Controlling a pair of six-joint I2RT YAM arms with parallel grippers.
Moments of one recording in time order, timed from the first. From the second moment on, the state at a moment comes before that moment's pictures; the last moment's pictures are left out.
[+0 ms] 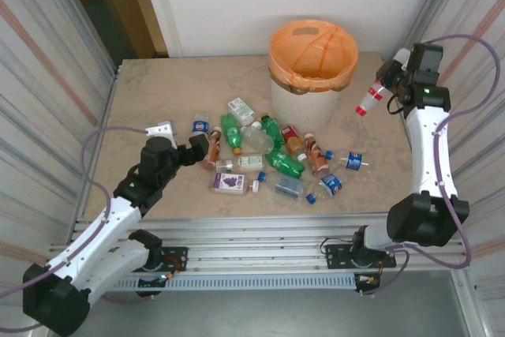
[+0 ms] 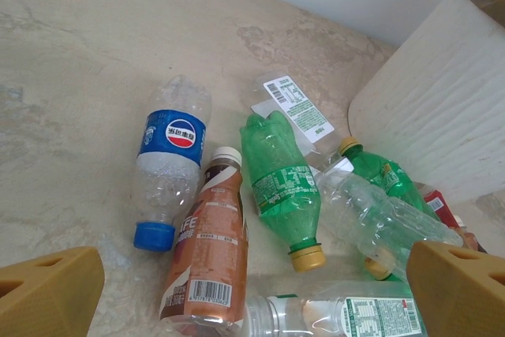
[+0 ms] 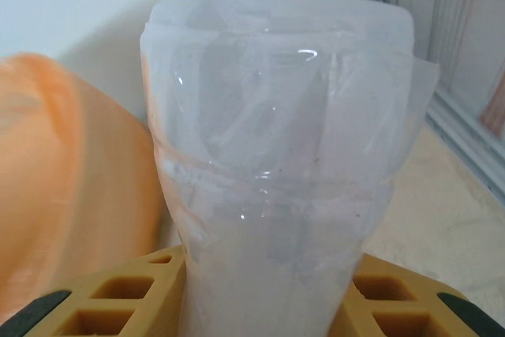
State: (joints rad) left arm -0.45 0.83 0.58 -0.19 -0.16 -0.55; right arm -0.16 1.42 1.57 -0.69 -0.03 0.46
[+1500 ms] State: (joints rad) left arm -0.45 0.86 0.58 -0.20 -0.12 -0.55; right arm 0.30 2.15 2.39 -0.75 -0.09 0.20
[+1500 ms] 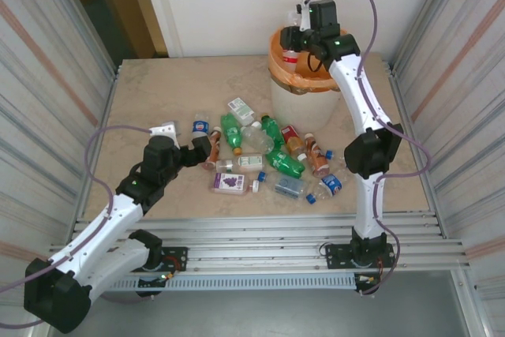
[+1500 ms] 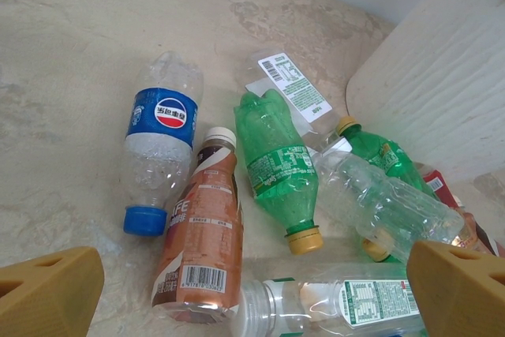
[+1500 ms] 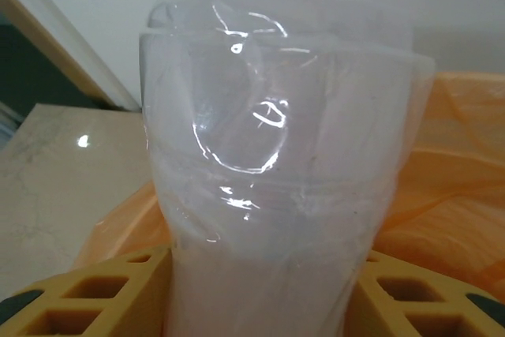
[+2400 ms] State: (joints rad) left arm -0.45 0.87 0.61 -0.27 -0.12 -0.55; right arm 0.29 2.06 2.32 -0.76 -0.11 0.23
